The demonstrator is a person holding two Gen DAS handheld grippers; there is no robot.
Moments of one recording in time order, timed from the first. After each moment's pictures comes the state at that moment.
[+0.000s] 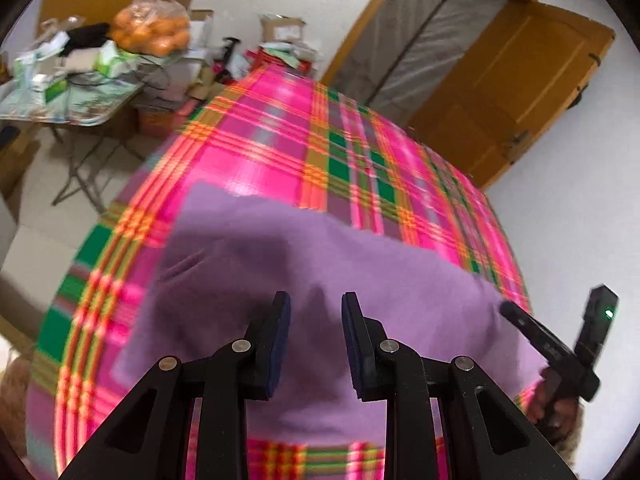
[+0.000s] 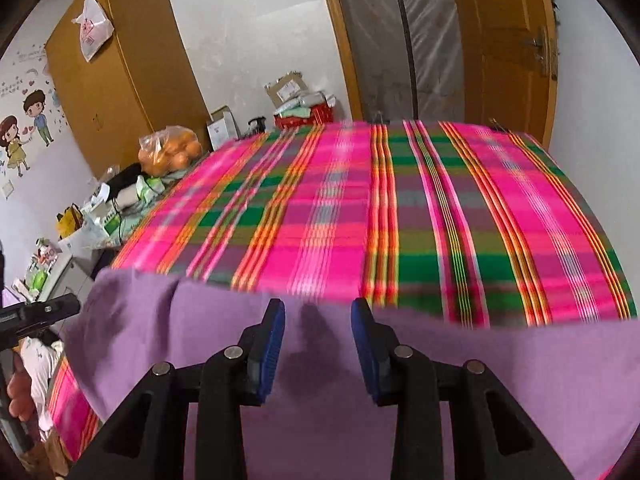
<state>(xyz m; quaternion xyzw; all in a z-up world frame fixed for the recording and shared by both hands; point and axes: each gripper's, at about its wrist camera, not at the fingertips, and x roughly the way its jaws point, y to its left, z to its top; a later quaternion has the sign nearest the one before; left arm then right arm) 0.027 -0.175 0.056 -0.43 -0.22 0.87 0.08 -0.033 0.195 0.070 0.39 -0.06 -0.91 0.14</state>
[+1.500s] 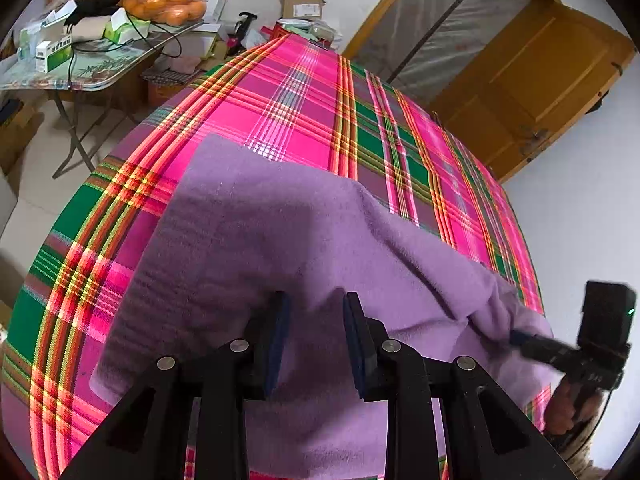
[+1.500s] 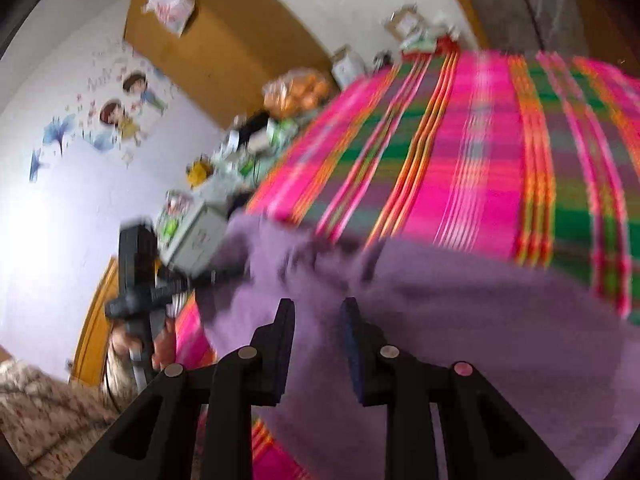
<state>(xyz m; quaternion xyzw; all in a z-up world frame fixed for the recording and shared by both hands) 0.017 -0.185 0.013 -0.46 -0.24 0.85 0.06 -0.054 0.182 0.052 0.46 -0.14 -0.79 0.38</state>
